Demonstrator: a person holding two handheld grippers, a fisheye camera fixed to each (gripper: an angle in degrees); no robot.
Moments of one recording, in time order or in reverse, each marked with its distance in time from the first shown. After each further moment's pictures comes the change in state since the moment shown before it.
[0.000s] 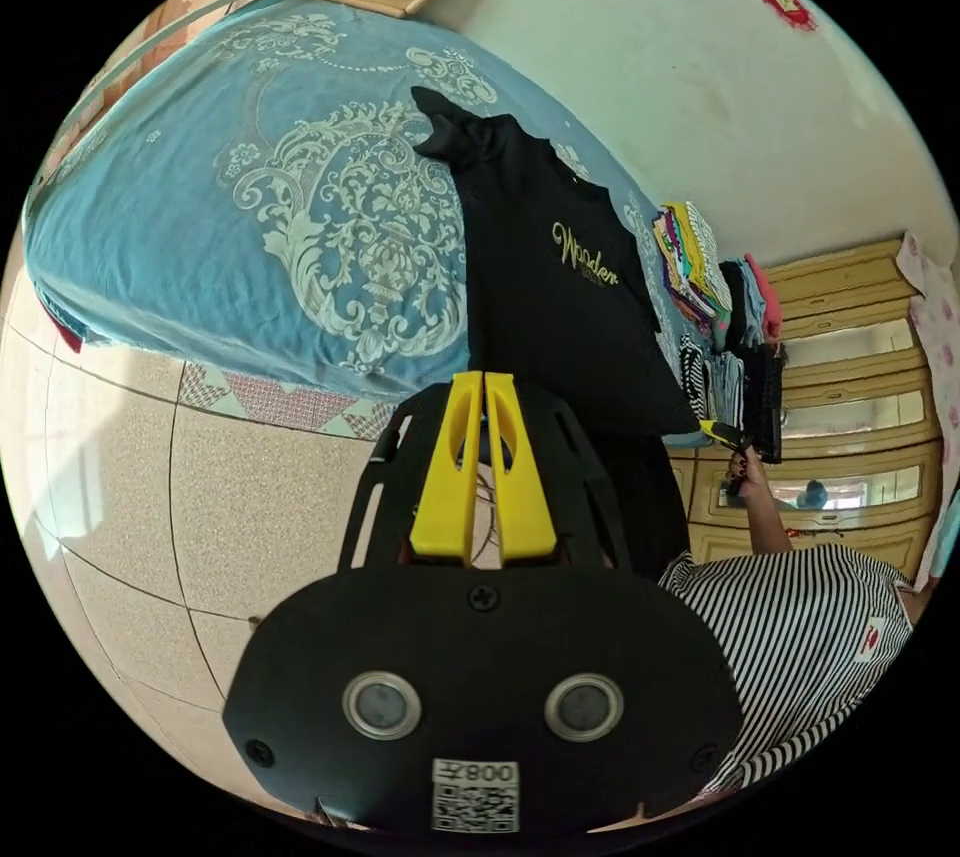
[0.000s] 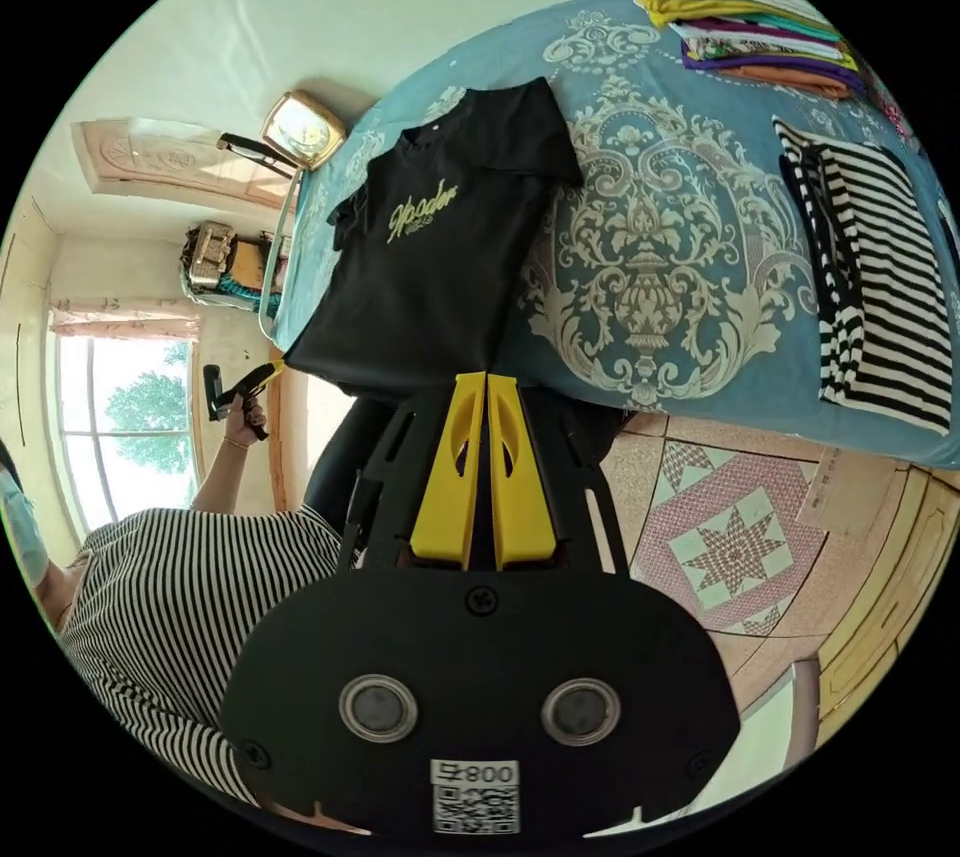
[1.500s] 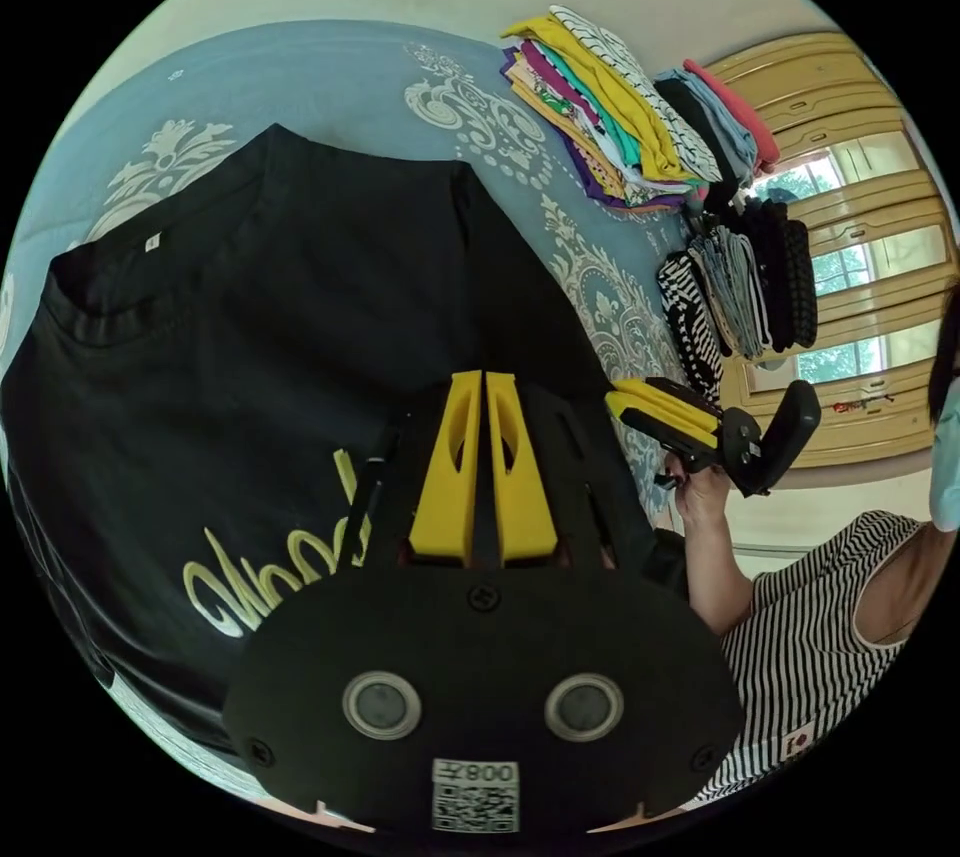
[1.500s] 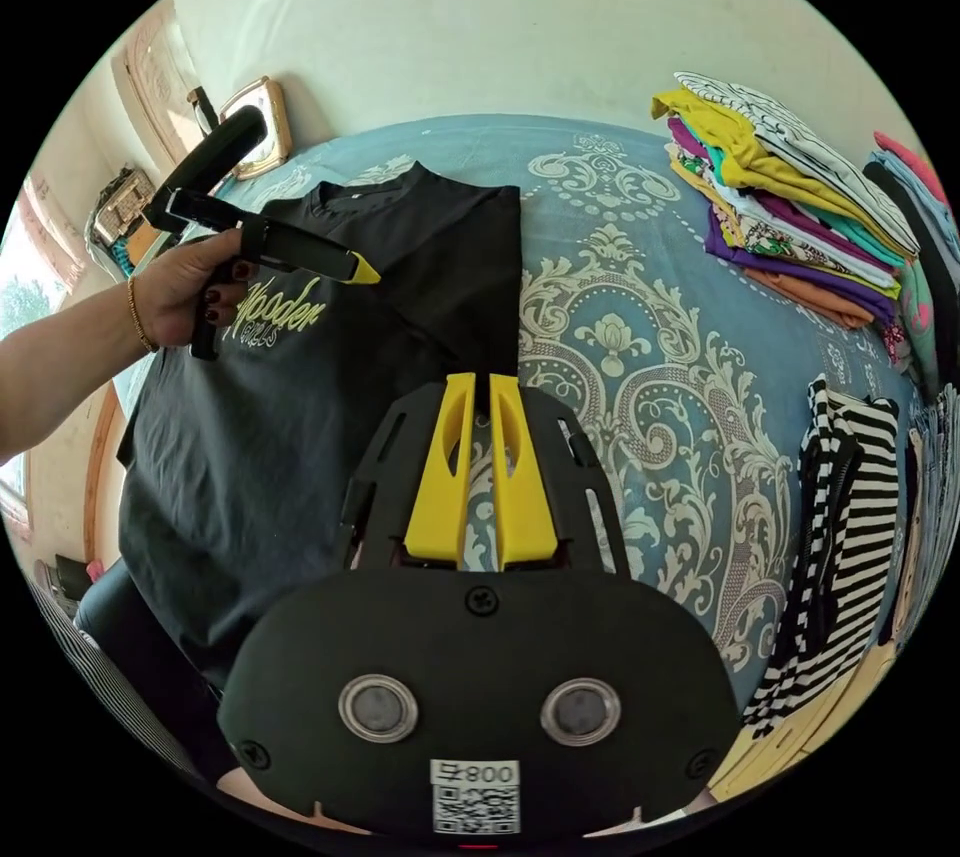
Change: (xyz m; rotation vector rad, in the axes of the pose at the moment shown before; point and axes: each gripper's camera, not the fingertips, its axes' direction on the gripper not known) left arm 0.380 -0.336 0.516 -0.266 0.074 0.616; right arm -0.033 -0.108 0.166 0.380 0.435 -0.283
